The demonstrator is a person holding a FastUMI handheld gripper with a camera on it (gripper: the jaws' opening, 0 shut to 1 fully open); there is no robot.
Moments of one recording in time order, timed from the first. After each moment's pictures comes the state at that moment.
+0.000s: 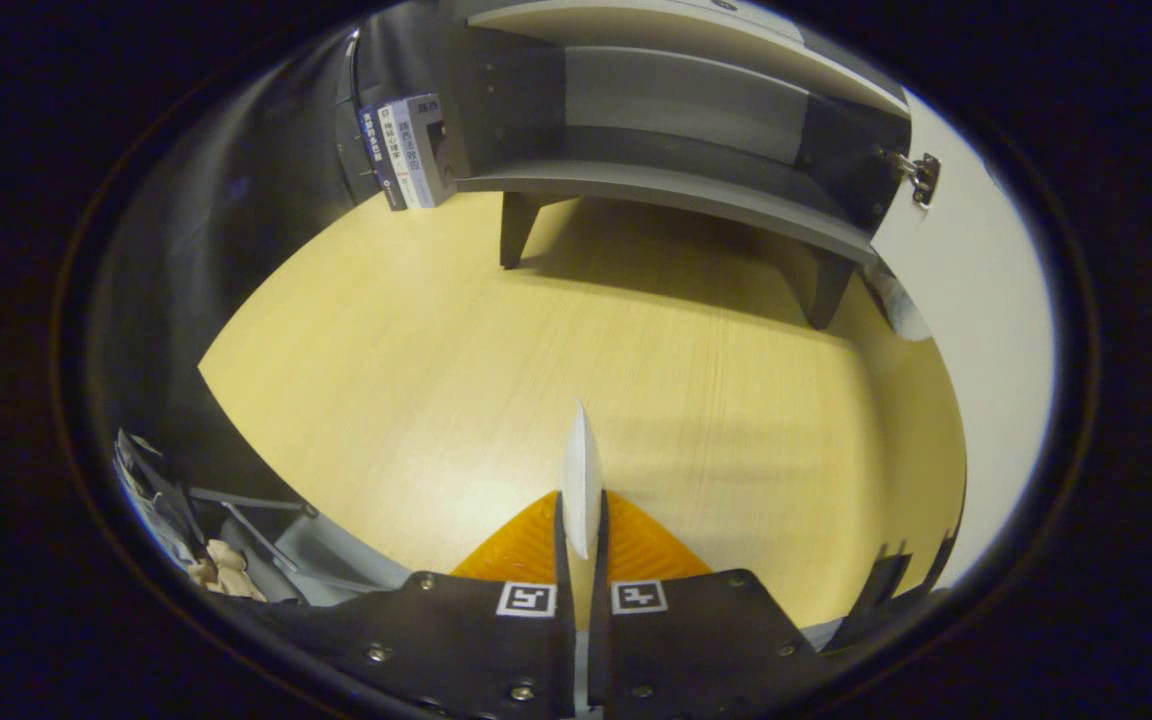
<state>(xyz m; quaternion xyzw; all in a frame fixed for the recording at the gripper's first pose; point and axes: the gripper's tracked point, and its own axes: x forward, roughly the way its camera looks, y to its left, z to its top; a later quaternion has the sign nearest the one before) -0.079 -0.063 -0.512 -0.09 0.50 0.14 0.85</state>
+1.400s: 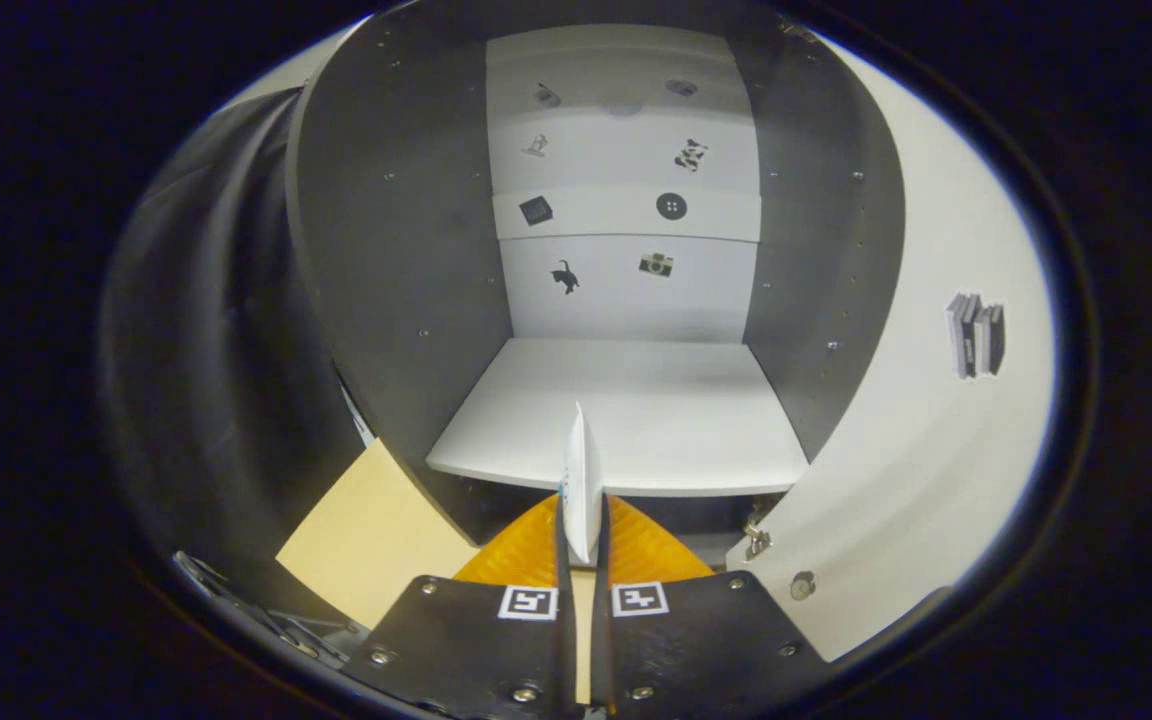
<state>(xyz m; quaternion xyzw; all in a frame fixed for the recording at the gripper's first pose) 0.125 -0.056 -0.178 -0.01 0.32 0.12 0.94</state>
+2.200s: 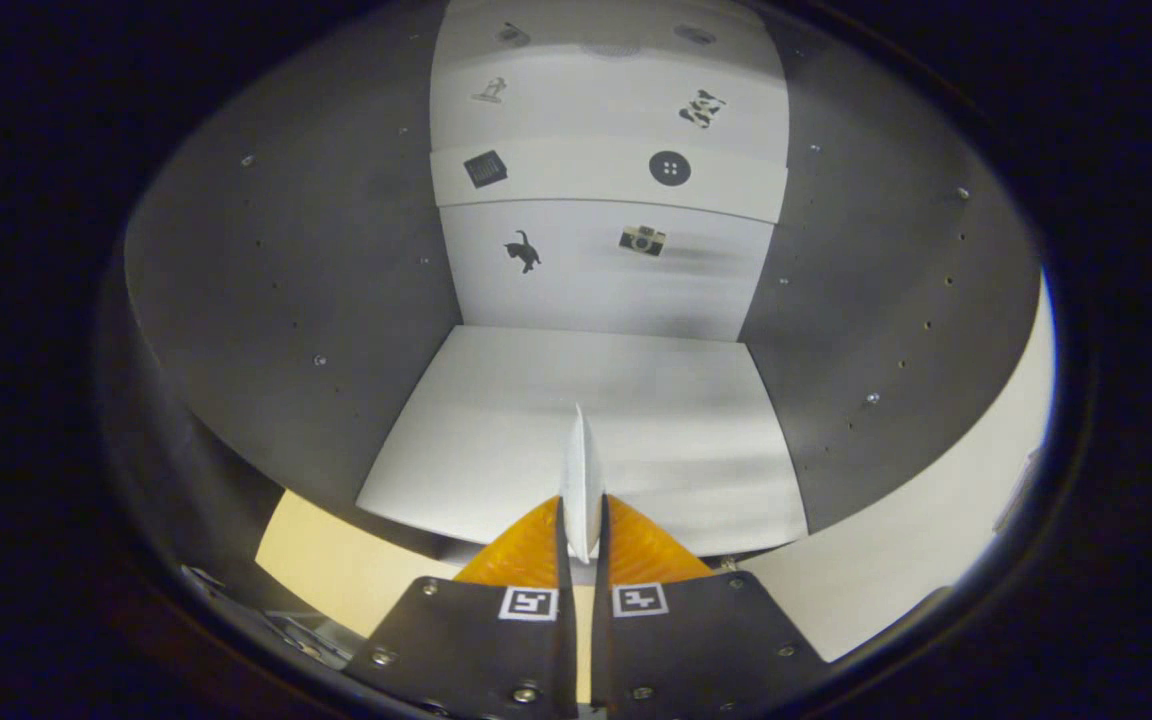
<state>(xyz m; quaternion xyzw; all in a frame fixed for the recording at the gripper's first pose) 0.206 -0.061 -0.198 -0.05 0.40 0.08 0.91</state>
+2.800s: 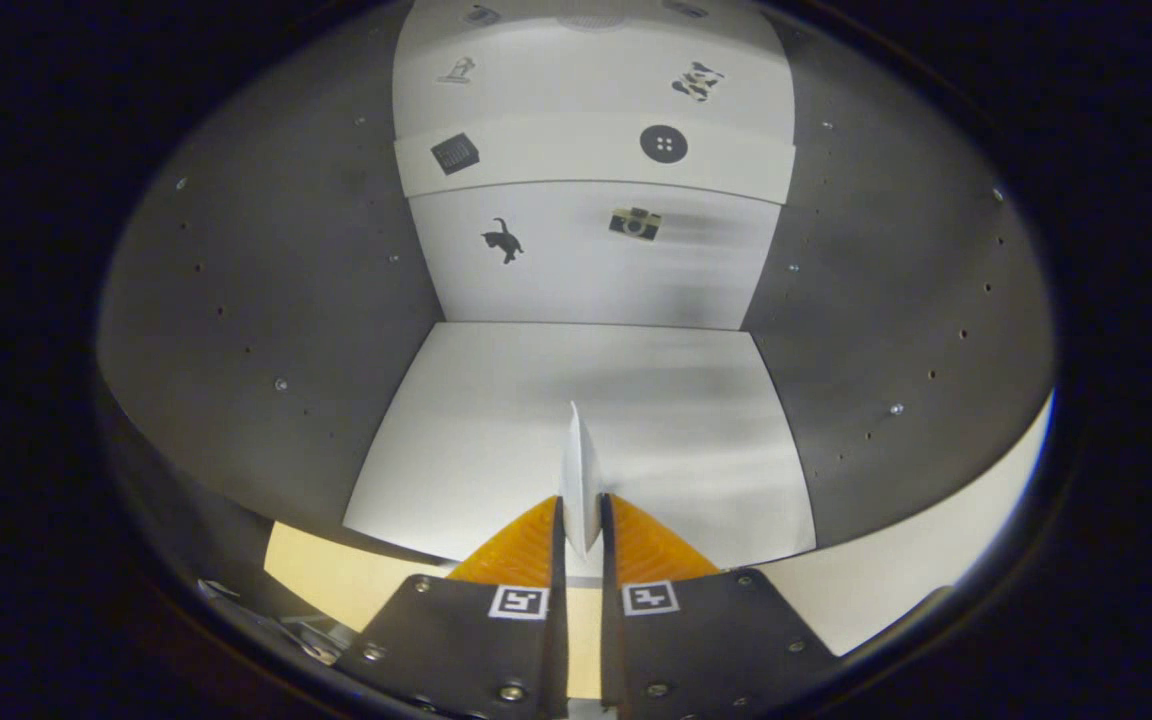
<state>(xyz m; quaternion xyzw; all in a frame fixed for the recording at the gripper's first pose) 0.226 -0.059 -0.205 -0.04 0.42 0.07 0.90</state>
